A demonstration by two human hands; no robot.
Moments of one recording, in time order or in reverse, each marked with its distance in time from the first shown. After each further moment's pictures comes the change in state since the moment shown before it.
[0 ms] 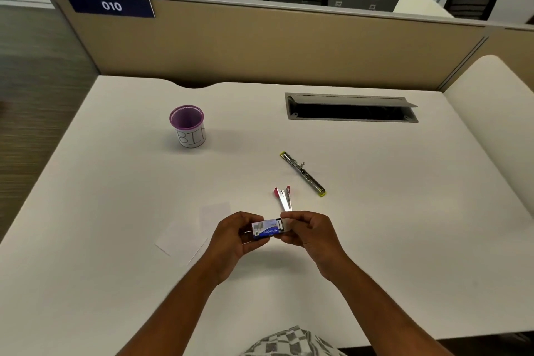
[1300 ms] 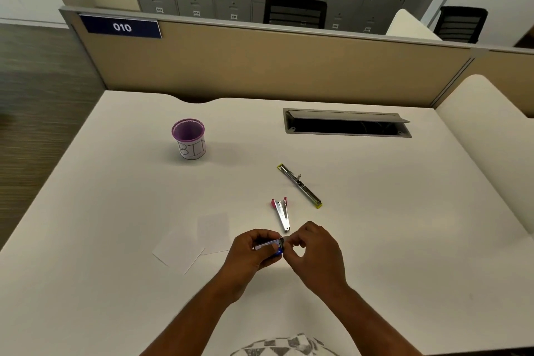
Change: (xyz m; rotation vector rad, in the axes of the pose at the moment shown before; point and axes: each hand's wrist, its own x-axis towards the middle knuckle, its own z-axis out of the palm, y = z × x) left_hand -0.016 -0.021 0.031 0.291 -0.047 0.095; right_hand -0.024 0.014 -0.011 -1.042 0.254 -0.571
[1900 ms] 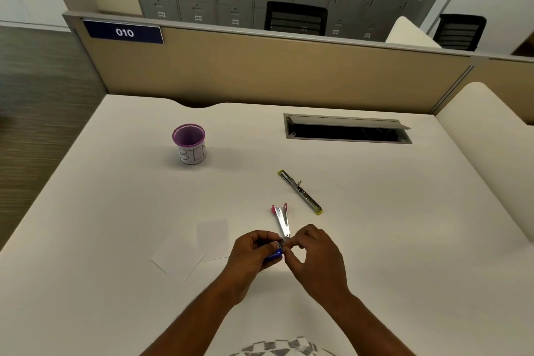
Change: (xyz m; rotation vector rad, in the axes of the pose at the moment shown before) left_hand 0.009 0.012 0.007 -0.032 0.060 -0.044; right_hand 0.006 0.003 -0.003 -0.057 -0.020 -0.053
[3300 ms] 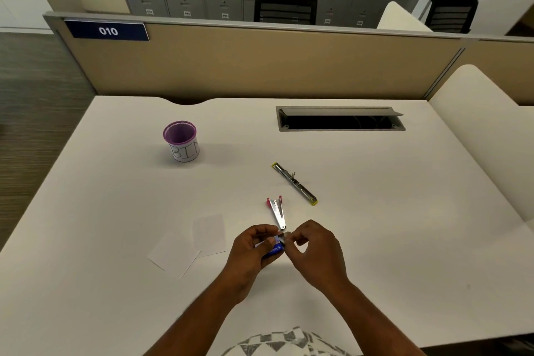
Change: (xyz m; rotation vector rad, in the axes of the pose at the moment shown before) left_hand -0.009 -0.008 0.009 -0.061 -0.048 0.041; right_hand -0.004 0.007 -0.001 0.156 0.015 0.171
